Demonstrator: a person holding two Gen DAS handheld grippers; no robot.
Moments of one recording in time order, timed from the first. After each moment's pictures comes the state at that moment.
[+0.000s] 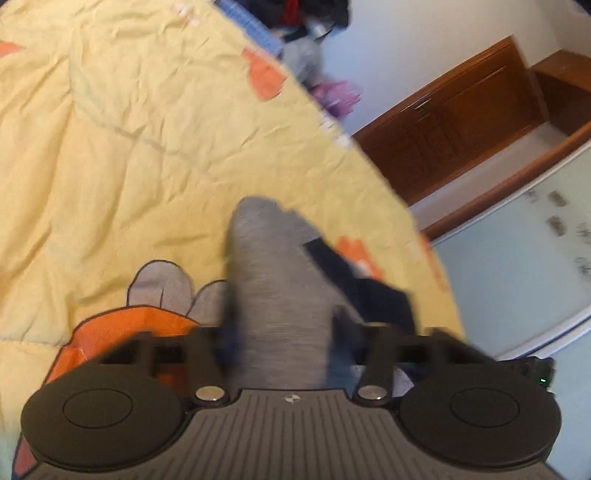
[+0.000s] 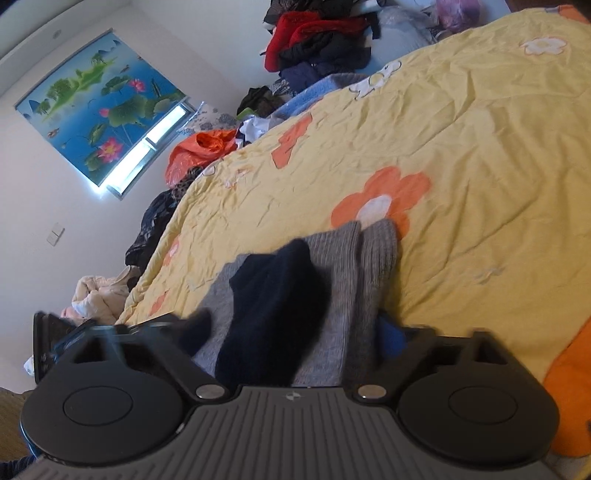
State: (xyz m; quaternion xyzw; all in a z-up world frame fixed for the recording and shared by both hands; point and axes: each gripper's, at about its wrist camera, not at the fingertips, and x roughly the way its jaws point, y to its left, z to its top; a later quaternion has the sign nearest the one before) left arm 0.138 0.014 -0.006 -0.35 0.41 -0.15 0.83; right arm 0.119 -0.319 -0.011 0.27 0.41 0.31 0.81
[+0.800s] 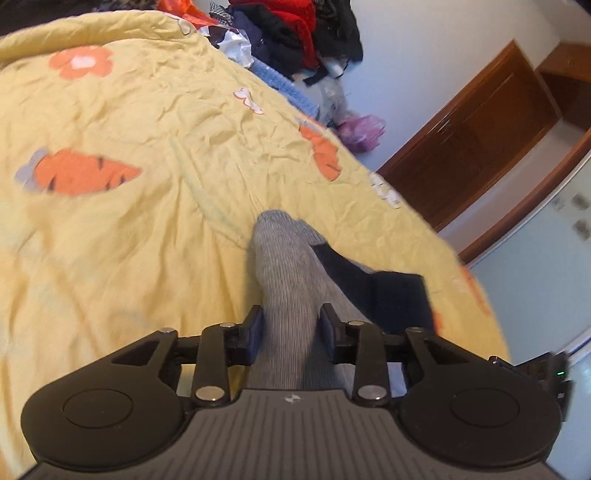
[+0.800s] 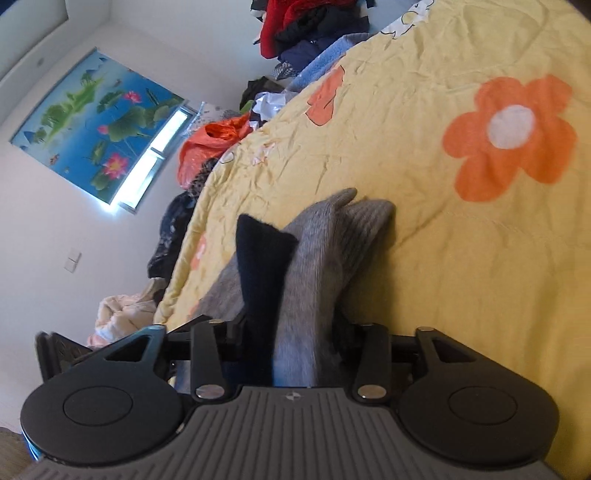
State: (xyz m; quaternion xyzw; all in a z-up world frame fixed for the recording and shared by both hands) left arm 0.084 0.125 0.021 -0.31 0.36 -0.11 0.88; right arm 0.118 -0.237 -0.013 0.35 0.40 0.33 0.78
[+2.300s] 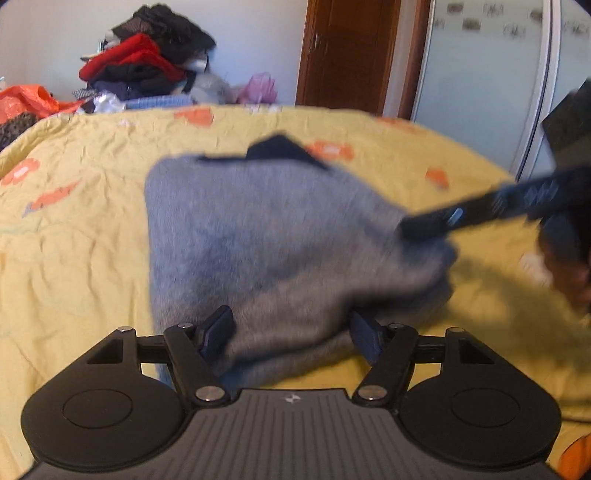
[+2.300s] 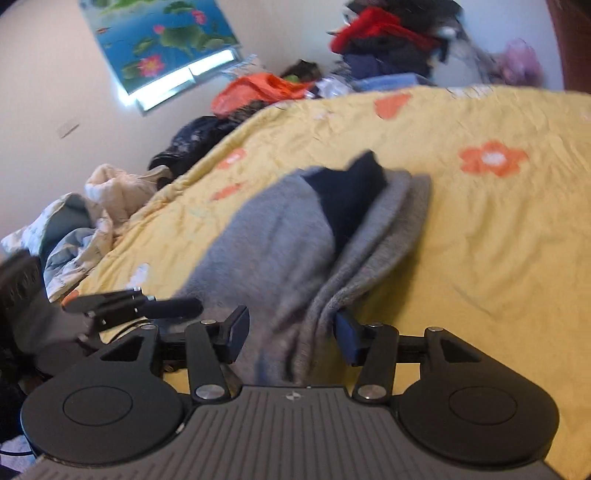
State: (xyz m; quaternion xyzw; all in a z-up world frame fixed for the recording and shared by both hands) left arm -0.096 0.027 0.011 0.03 0.33 -0.21 0.92; right arm -0.083 -0.233 0.050 0.11 0.37 0.31 0.87
